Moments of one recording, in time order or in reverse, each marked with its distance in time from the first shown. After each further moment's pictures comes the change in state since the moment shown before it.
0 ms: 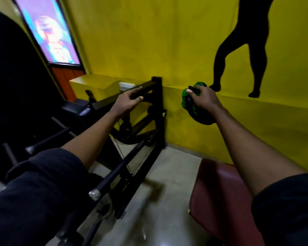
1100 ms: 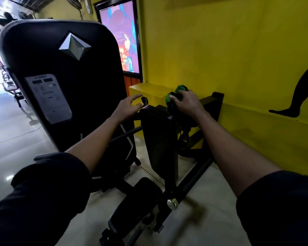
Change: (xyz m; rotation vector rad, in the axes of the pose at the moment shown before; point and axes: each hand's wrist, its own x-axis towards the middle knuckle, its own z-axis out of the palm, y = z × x) left_hand -0.108 -0.198 -0.267 0.125 0.194 -0.155; right_hand 0.004 -0.331 0.246 -0.015 -0.187 -0.270
